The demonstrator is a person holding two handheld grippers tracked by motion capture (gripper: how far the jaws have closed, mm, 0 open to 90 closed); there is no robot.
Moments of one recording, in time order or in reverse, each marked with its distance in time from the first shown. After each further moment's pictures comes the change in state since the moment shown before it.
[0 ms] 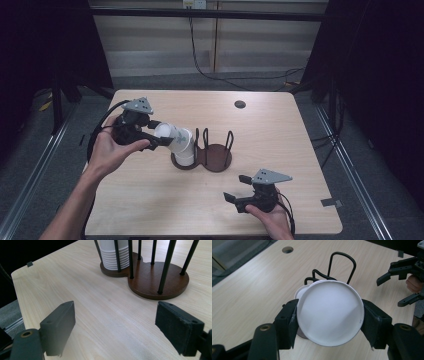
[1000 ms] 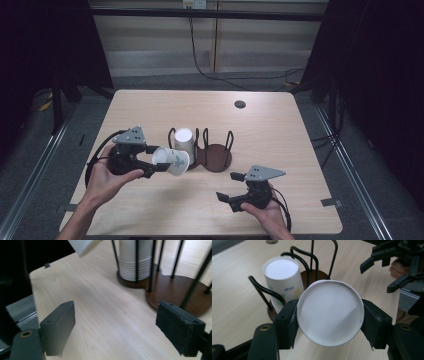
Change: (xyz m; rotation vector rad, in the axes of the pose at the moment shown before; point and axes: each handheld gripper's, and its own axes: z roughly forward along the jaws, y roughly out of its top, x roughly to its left) left arm -0.030 -0.062 0.012 -0.049 -0.070 -0.032; right arm 0.009 0.018 0.009 -0.006 0.098 -0.056
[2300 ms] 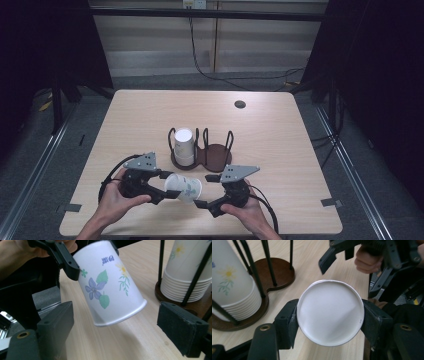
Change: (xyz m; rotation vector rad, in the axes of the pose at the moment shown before) left arm -0.030 -0.034 0.033 -0.012 -0.207 0.027; right arm 0.030 0.024 0.040 0.022 0.188 -0.099
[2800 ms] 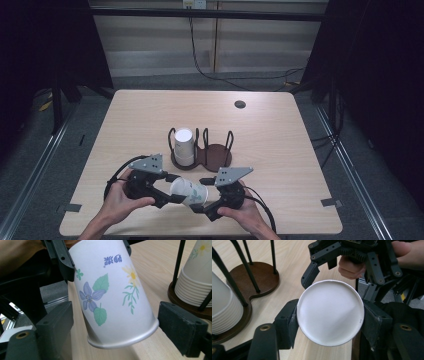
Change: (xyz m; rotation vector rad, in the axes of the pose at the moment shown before) left arm -0.008 0.010 0.007 0.013 -0.070 0.029; right arm 0.004 0.000 0.010 0.030 0.066 -0.047
